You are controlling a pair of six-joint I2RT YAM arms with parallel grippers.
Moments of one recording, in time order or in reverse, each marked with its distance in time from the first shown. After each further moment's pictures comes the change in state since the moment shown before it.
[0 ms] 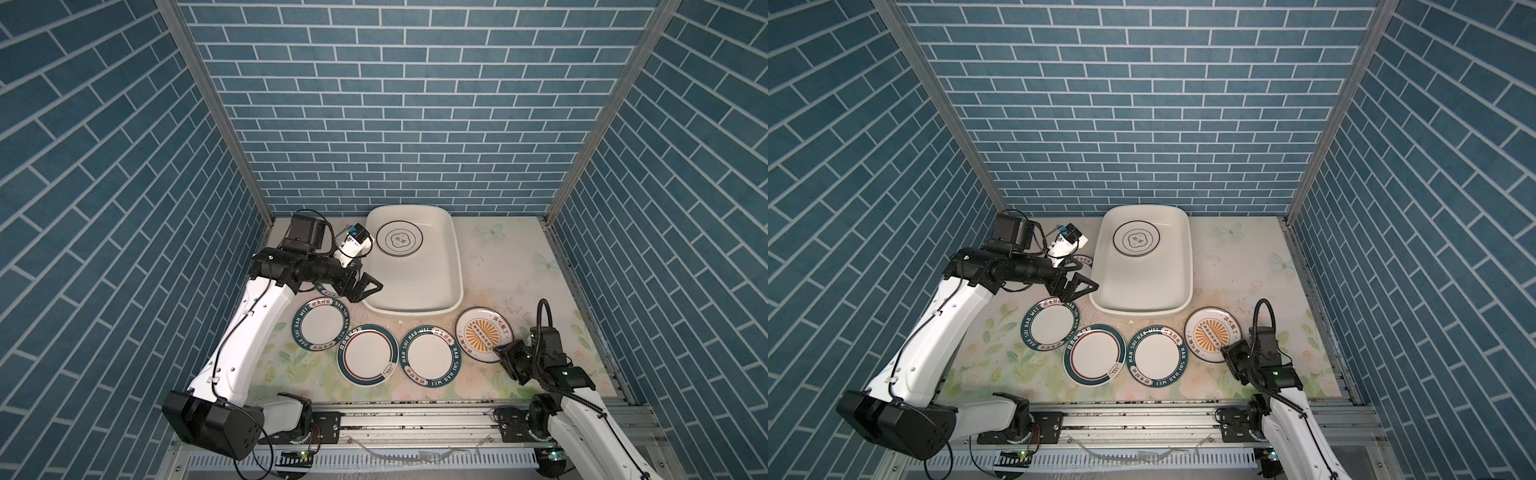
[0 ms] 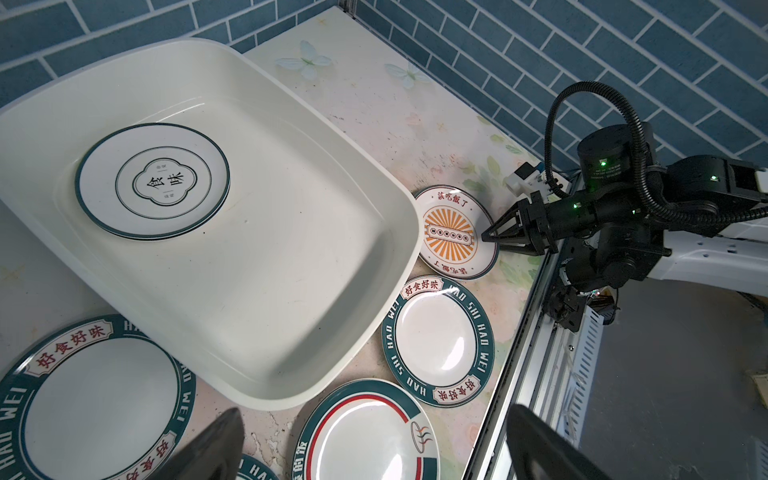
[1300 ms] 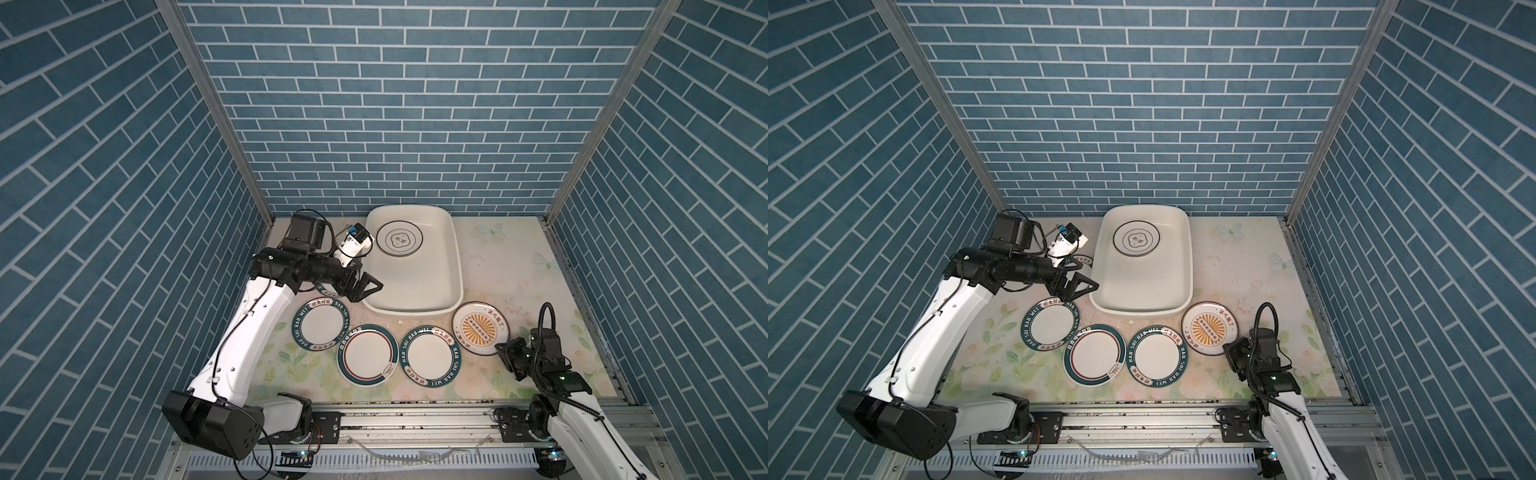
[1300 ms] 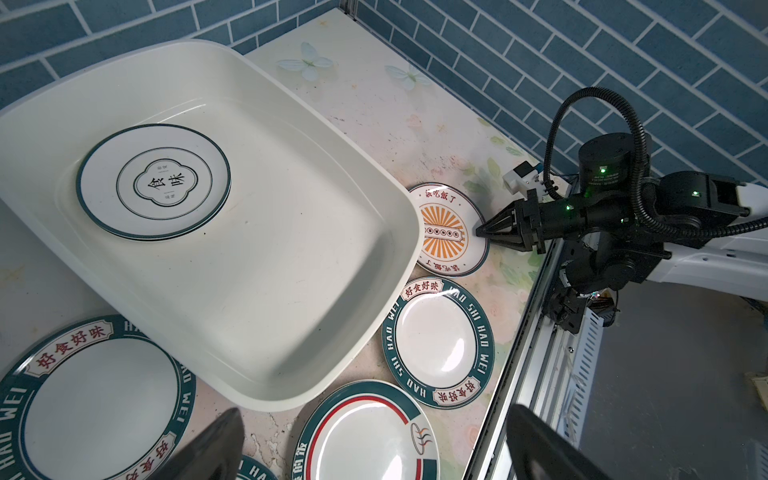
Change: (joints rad) left arm 0.000 0.000 0.000 0.005 0.000 -0.006; right arm 0.000 -0.021 -0.072 0.167 0.035 0.062
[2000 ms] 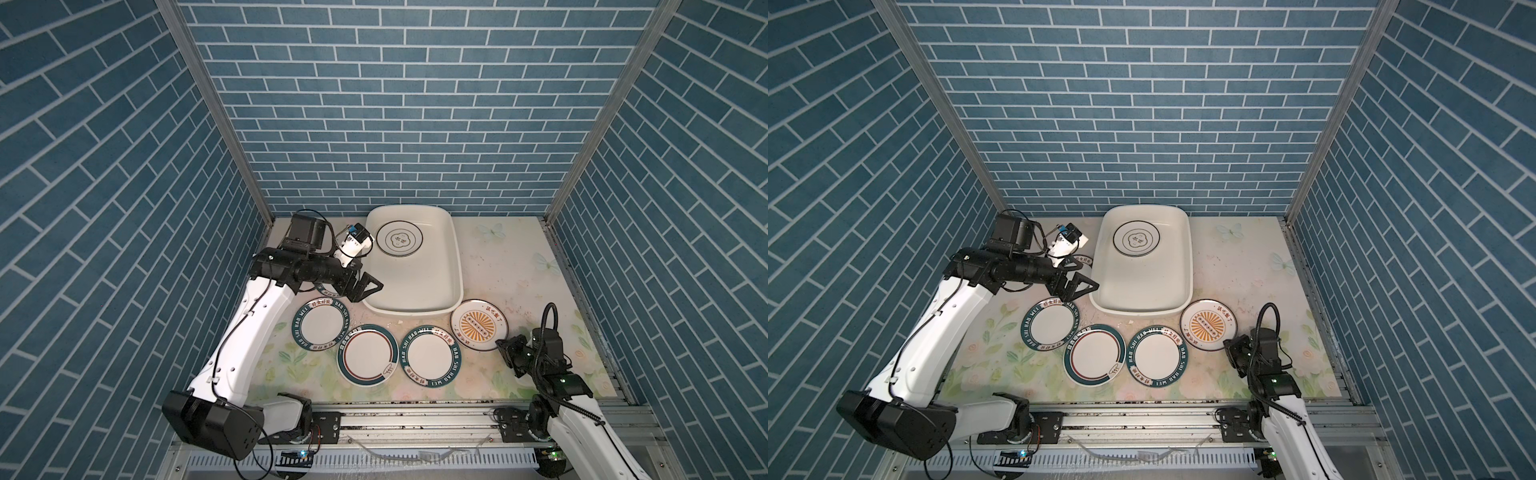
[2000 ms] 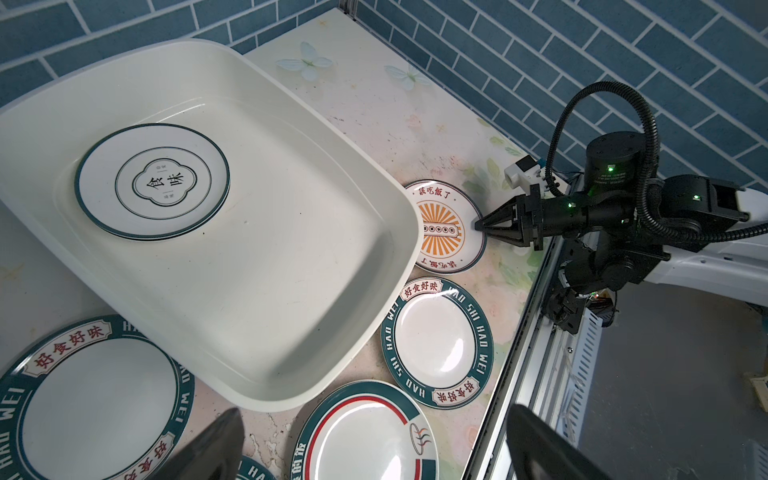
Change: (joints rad) left arm -0.002 0.000 0.000 0.000 0.000 -0.004; right arm 0.000 -0.050 -0.008 0.039 0.006 0.003
